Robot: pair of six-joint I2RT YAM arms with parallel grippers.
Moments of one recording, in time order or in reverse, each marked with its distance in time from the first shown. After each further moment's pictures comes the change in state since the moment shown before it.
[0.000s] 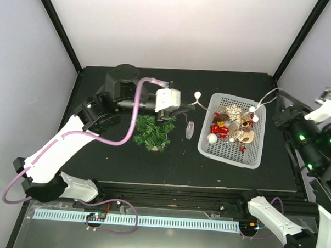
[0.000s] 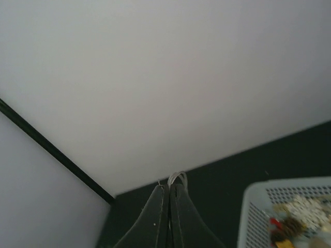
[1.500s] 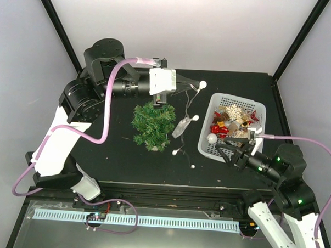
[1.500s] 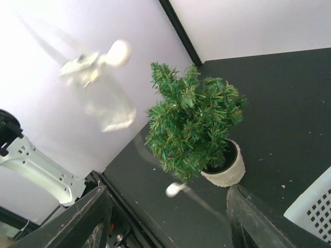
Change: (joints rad) left arm -0.042 0.179 0.584 -0.238 -0.003 0.082; right arm 0.000 -0.404 -0.874 0.279 -0.726 -0.153
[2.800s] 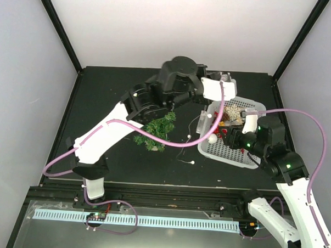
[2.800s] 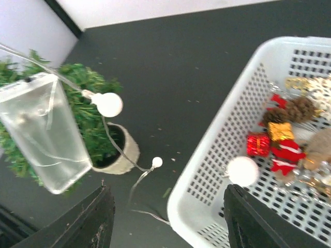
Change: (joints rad) left arm -0.203 0.291 0.140 0.028 -0.818 0.391; right arm 0.012 0.293 0.117 -0.143 0.343 -0.130
